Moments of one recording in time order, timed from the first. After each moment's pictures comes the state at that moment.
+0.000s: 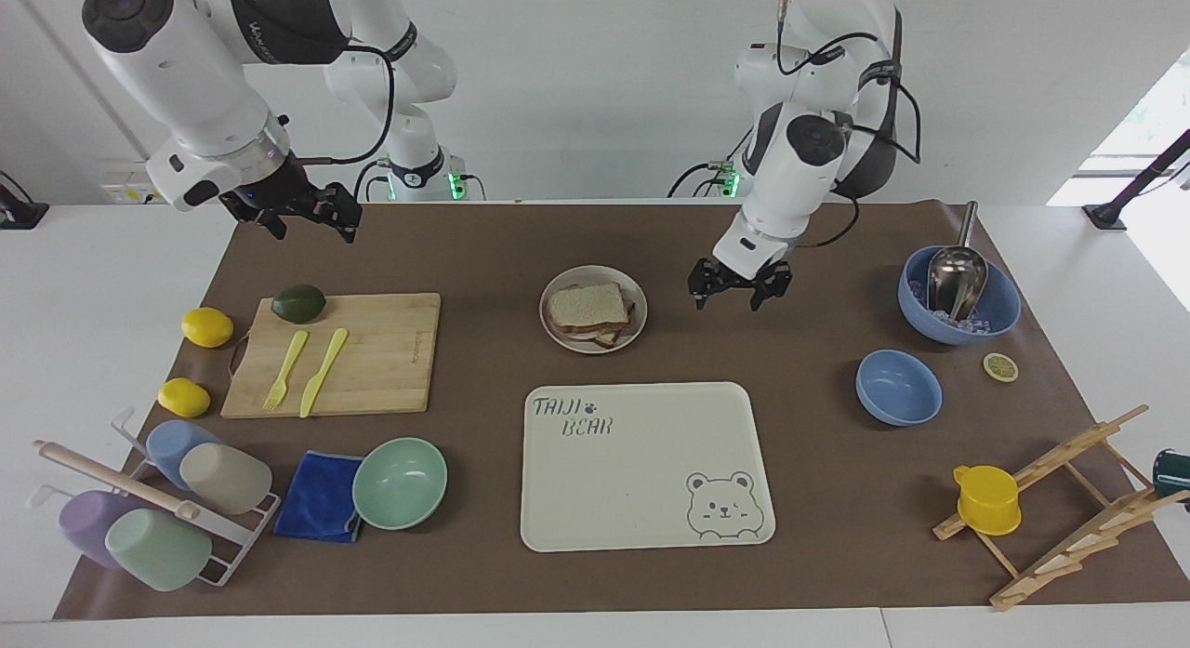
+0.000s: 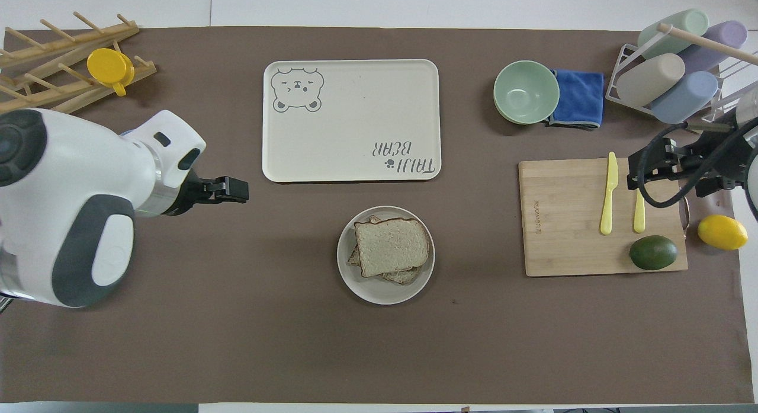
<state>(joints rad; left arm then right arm) -0.51 0.05 0.02 -2.12 -0.14 2.21 -0.33 0.02 0.07 -0.02 -1.52 0.02 1.38 0.11</state>
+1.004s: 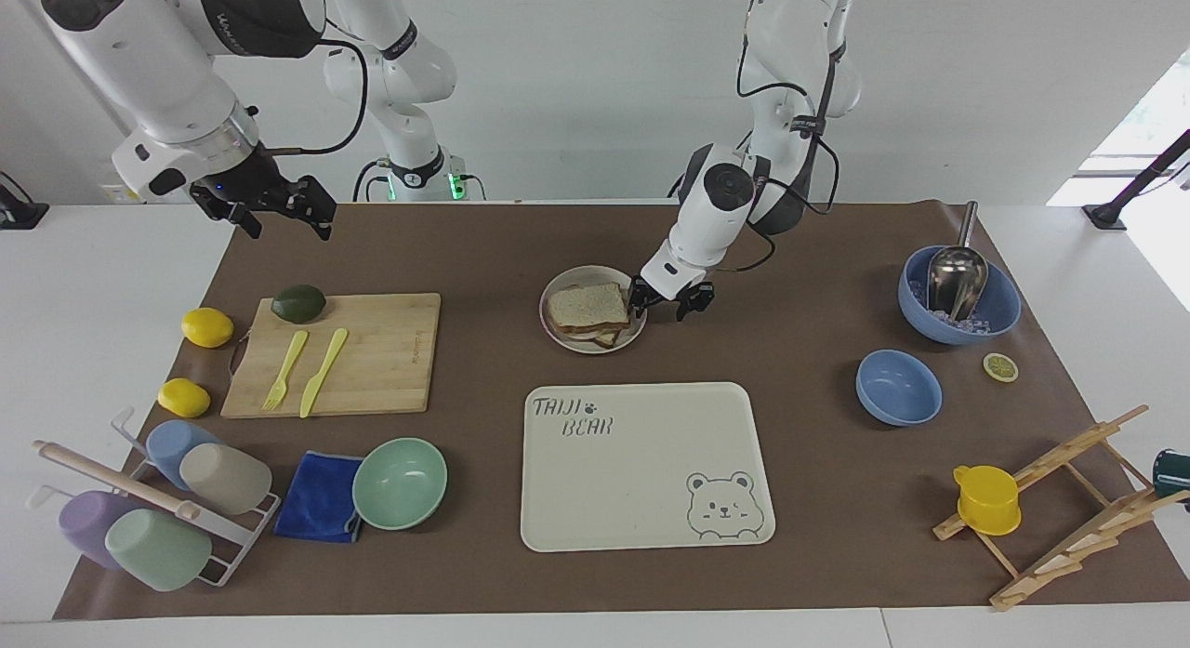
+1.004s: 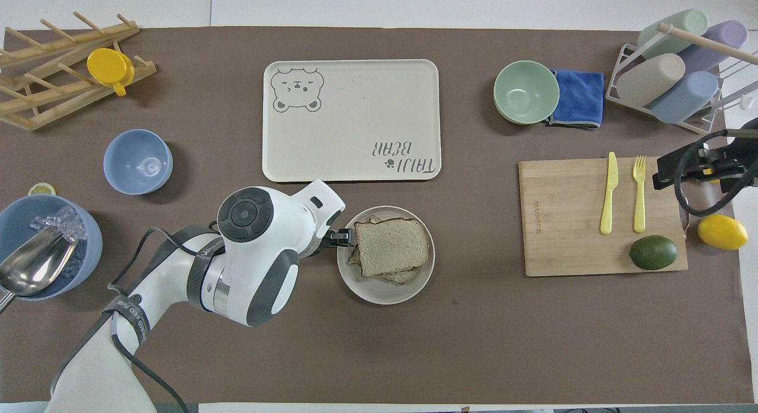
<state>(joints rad) -0.65 0.15 0.03 -2.19 -0.26 2.36 -0.35 0.01 0.03 -0.05 -1.56 0.02 1.45 0.03</state>
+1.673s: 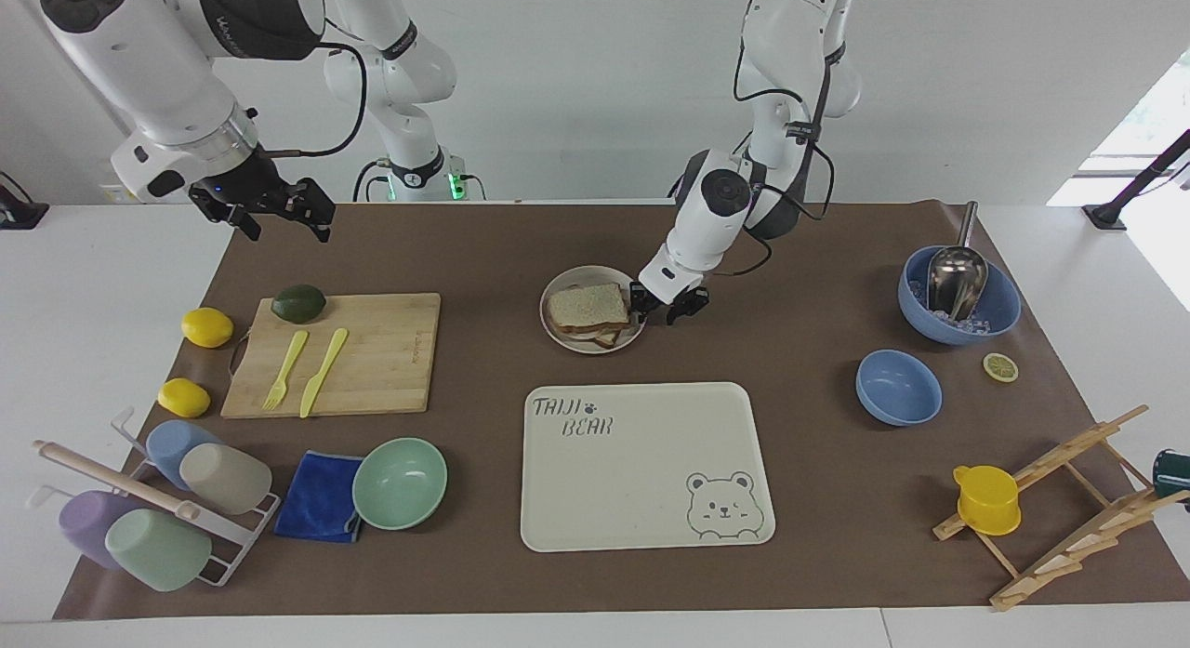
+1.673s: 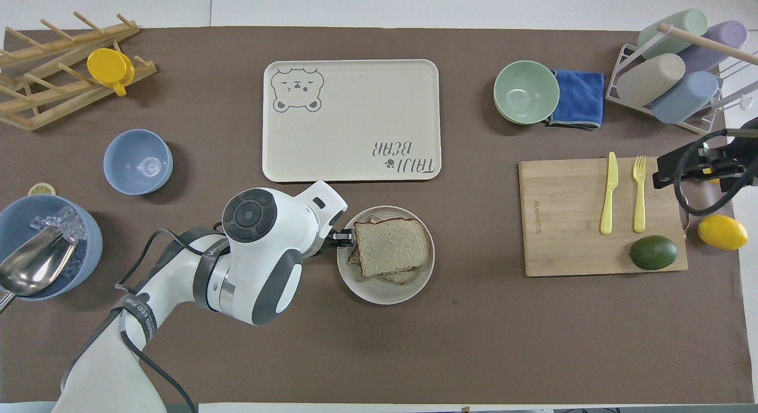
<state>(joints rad) -0.65 0.17 0.02 -2.19 -0.29 2.38 -0.35 0.01 0.03 -0.05 -1.57 0.02 1.46 0.03</state>
